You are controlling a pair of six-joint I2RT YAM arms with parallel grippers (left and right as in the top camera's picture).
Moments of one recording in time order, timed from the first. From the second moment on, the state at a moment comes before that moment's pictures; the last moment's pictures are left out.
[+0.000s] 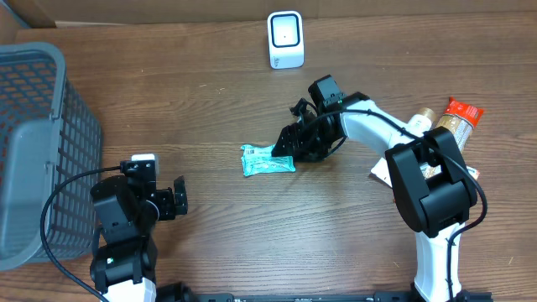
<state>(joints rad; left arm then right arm) 0.28 0.74 0.54 -0.55 0.10 0.17 0.43 2.17 1.43 -0.60 -0.76 0.39</state>
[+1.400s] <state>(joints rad) 0.28 0.74 0.54 -0.55 0.10 0.17 0.30 1.48 1.35 -0.79 -0.81 0.41</state>
